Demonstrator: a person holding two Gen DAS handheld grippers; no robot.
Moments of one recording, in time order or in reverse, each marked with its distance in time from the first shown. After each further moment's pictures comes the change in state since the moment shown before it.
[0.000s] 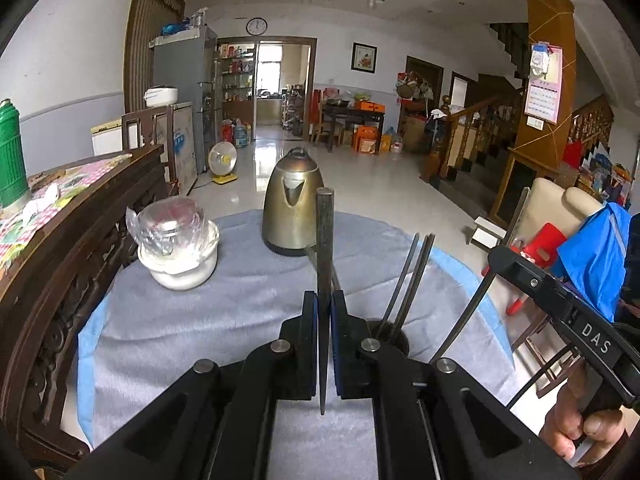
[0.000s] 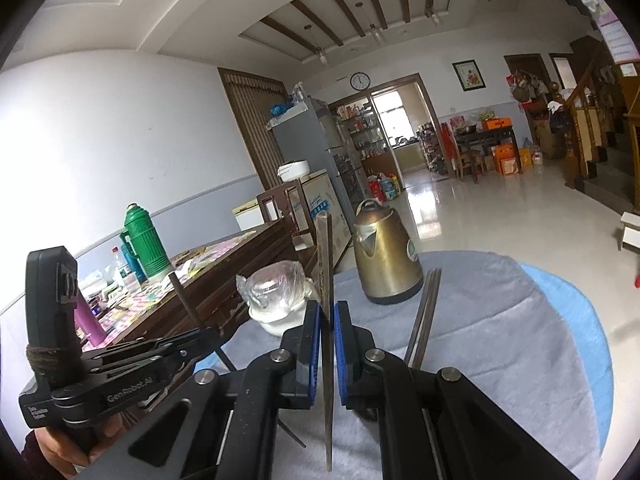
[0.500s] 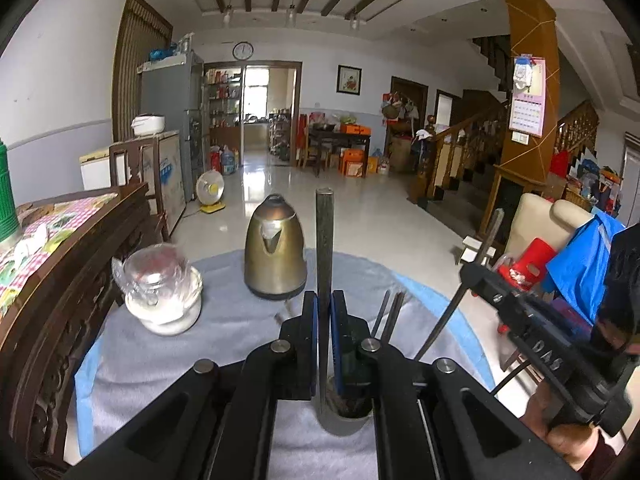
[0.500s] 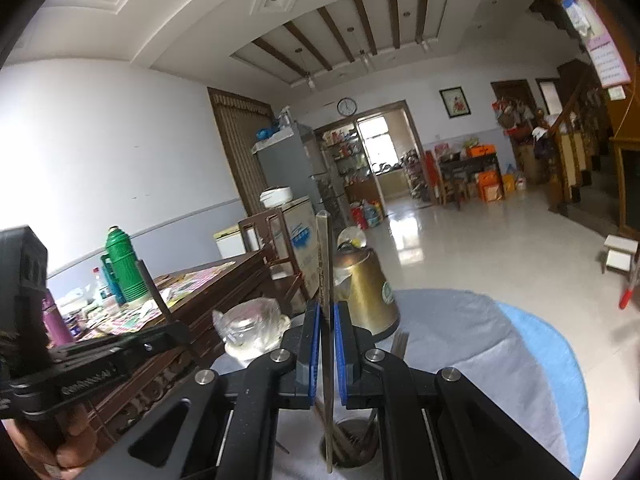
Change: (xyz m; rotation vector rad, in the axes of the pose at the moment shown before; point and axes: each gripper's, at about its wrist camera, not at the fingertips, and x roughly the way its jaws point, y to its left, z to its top) left arm -0.007 -0.029 0.047 0.032 -0.089 -0.036; right arm 0.004 -0.009 0.038 -0.029 -0.096 -0.080
